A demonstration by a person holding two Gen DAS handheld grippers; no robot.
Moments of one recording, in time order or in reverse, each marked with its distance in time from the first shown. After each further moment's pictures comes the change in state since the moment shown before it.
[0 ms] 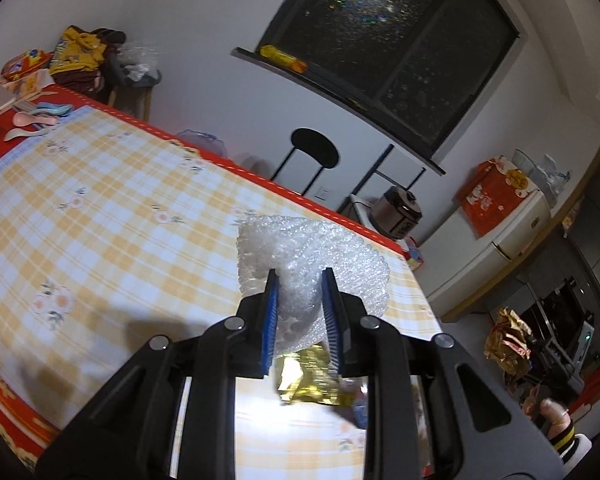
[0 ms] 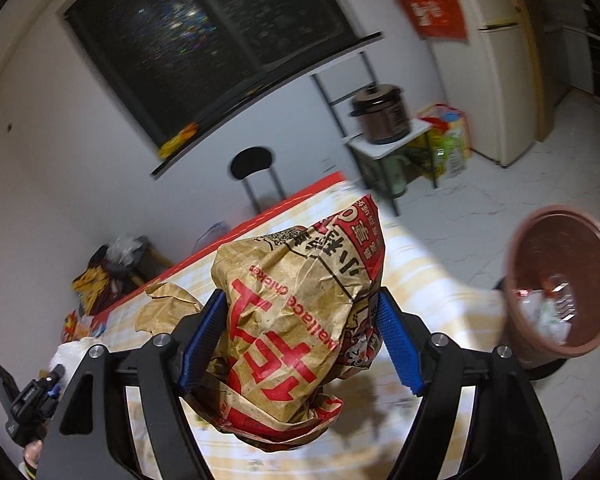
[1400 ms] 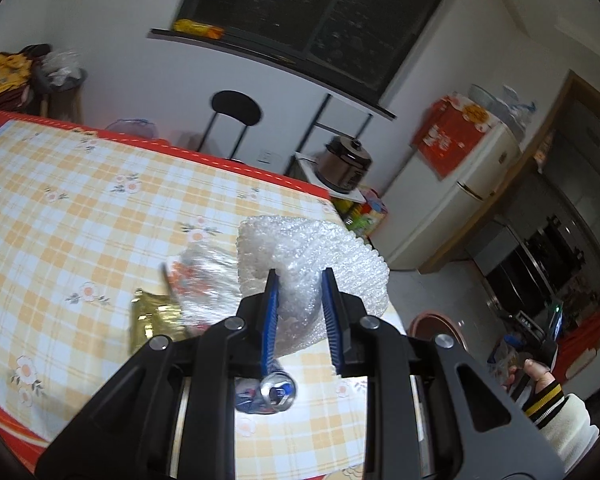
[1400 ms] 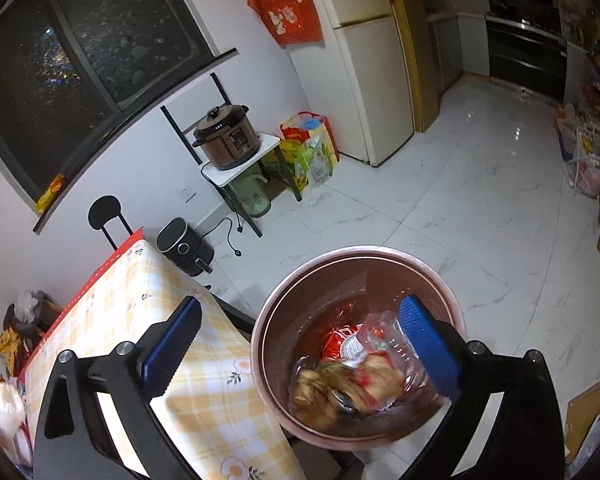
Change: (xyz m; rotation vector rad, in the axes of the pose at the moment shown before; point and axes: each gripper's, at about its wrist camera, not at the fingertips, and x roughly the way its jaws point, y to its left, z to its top) left arm 0.063 -0.178 -0.074 0.176 0.120 -0.103; right arm -0.036 -0.256 0.065 0.134 -0.035 -0.355
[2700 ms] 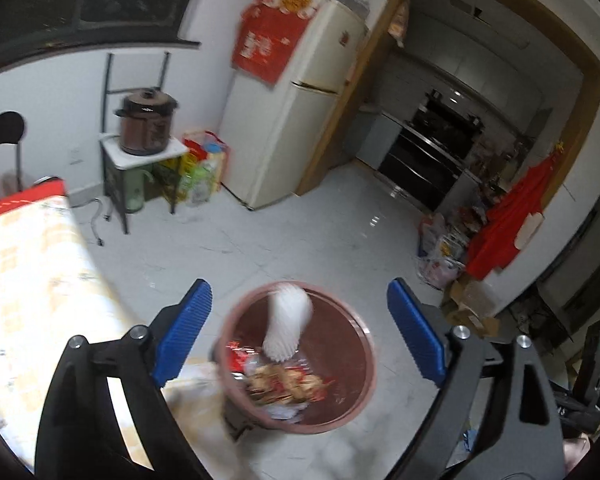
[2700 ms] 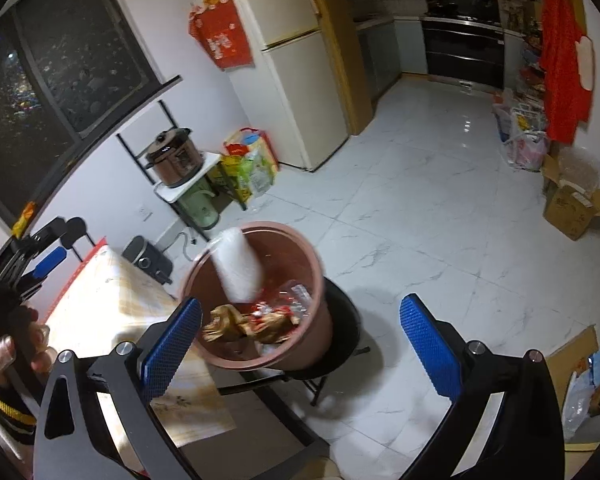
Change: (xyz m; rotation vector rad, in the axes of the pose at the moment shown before) left arm 0.215 -0.302 -0.051 0.415 0.203 -0.387; right arm -0.124 -0.105 -0.062 0.109 -0.051 -0.130
